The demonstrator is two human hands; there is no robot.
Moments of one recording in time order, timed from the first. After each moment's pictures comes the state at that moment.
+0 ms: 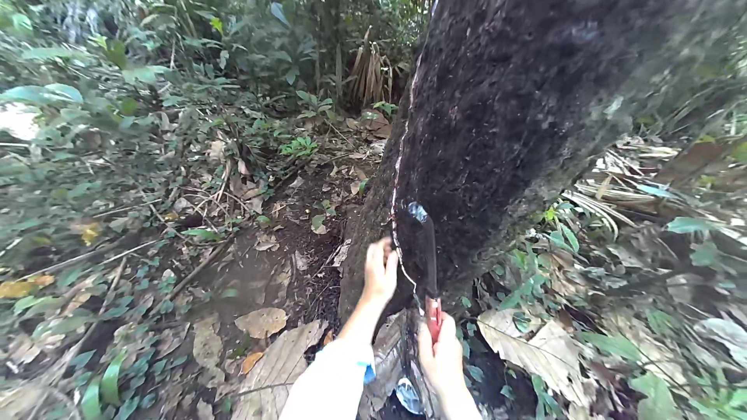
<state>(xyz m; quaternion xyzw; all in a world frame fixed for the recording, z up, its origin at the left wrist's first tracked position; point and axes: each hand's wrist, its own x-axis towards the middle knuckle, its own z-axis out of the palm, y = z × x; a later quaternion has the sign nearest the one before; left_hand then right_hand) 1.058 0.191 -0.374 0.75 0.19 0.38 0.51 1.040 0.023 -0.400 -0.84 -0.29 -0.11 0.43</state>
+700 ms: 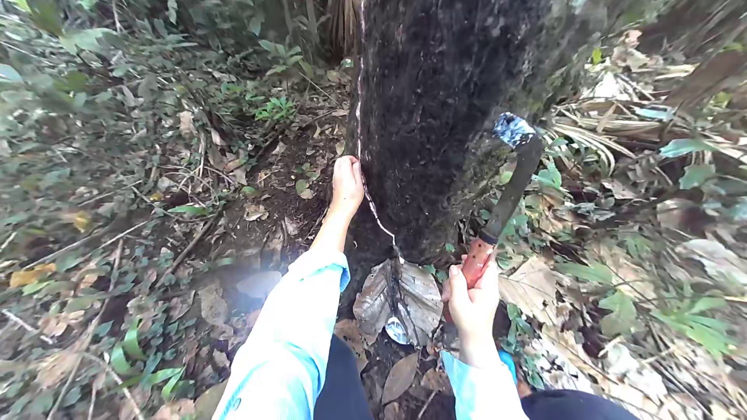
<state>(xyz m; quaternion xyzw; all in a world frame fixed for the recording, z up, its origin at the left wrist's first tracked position) 1.117 0.241 -0.336 0.82 0.22 0.37 0.37 1.083 -0.038 -0.365 -0.75 -0.20 -0.08 0.63</state>
